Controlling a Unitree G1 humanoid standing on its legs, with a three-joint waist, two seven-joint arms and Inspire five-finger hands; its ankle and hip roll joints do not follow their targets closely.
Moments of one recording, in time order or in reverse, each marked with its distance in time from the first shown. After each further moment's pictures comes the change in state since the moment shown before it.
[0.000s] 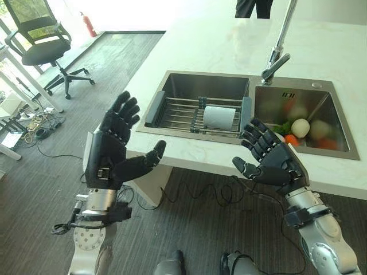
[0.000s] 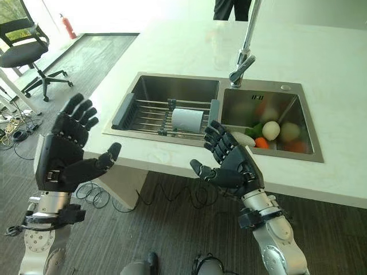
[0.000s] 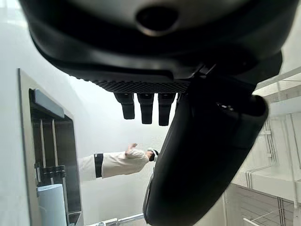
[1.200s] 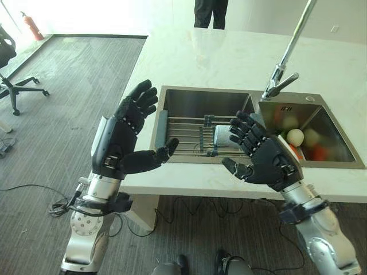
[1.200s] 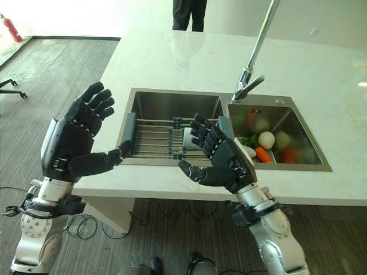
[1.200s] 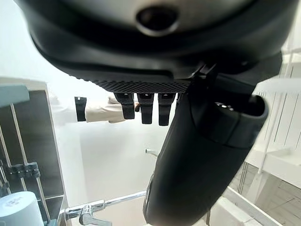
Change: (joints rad) left arm -0.098 0.063 -0.002 -0.004 0.018 0.026 -0.080; right arm -0.061 -0.040 -0.004 -0.047 -0.040 0.025 0.054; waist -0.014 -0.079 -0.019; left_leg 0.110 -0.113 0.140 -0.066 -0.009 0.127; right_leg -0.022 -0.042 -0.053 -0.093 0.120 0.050
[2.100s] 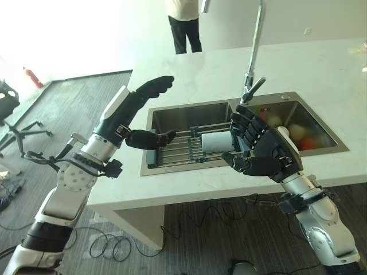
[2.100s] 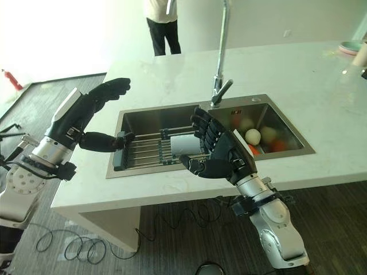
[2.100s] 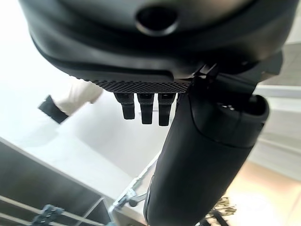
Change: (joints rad) left arm -0.372 0.370 -0.119 0.294 0.235 0.115 -0.018; right arm -0.092 -0.017 0.042 0.052 -0.074 0.005 -0.029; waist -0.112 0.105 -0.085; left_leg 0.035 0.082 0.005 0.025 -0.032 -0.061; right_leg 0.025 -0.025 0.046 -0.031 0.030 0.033
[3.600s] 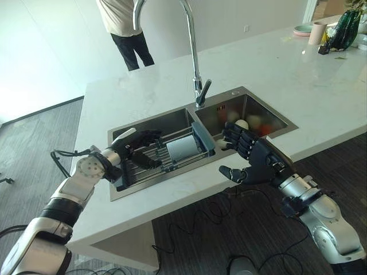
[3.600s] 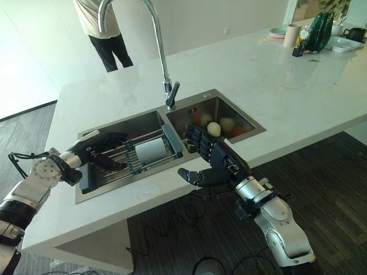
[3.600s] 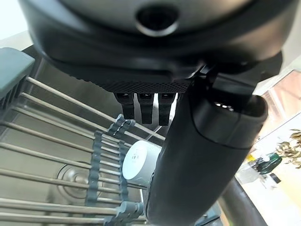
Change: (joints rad) left arm -0.238 0.004 -0.278 0.559 -0.040 0.205 -0.220; right arm -0.007 -0.080 0.021 0.043 0.002 0.074 0.093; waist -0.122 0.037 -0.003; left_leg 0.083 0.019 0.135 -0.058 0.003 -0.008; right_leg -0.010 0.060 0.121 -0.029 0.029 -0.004
